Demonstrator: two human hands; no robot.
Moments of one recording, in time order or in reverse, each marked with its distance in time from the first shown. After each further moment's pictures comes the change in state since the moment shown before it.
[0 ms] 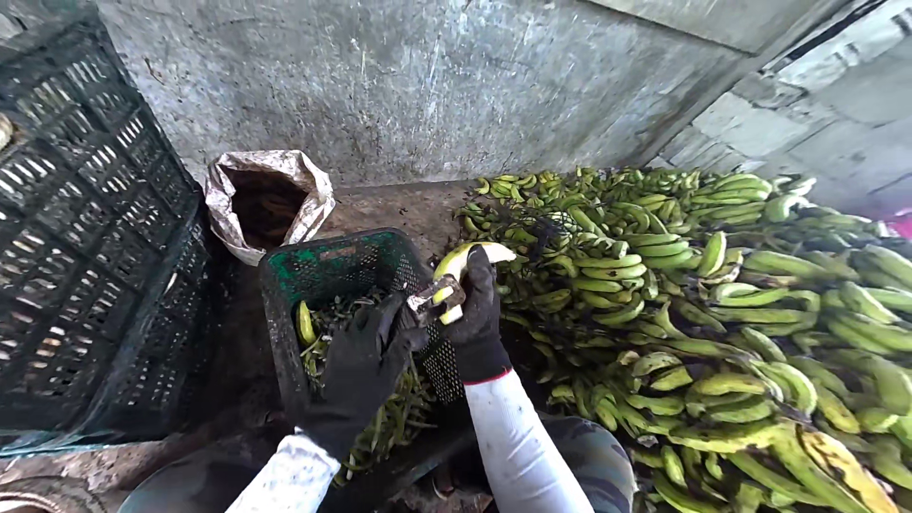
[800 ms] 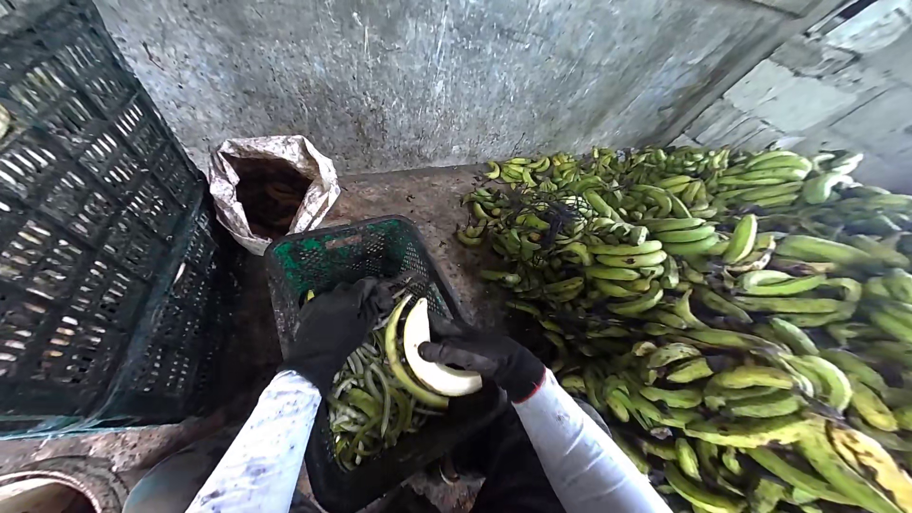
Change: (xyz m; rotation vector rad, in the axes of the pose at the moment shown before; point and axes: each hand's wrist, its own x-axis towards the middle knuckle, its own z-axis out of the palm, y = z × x) left_hand 0.043 -0.043 -0.014 0.335 -0.245 -0.172; right_hand -0.036 -0.036 -0.029 -0.829 -0.774 0.685
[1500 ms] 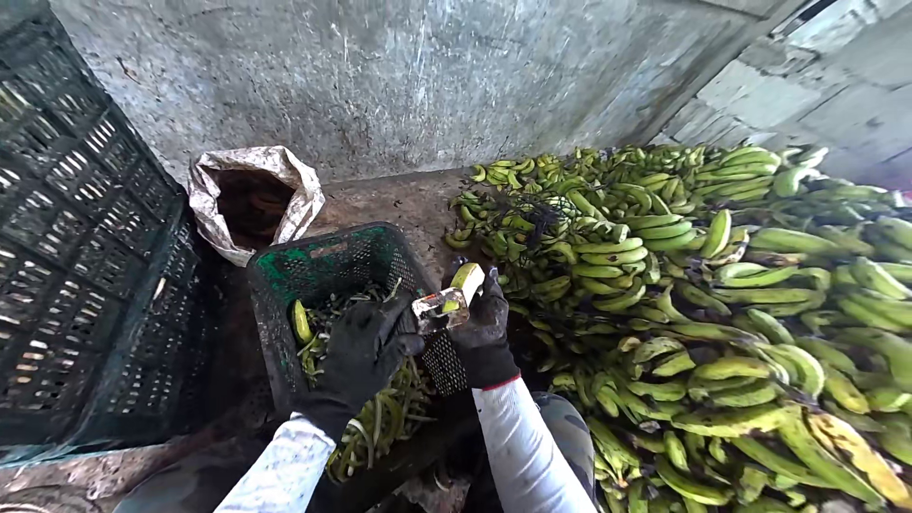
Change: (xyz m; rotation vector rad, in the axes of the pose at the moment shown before) left_hand -0.025 0.029 0.038 -0.291 0.305 0.404; right_hand 0.038 0.024 -0.022 1.455 0.500 -0.691
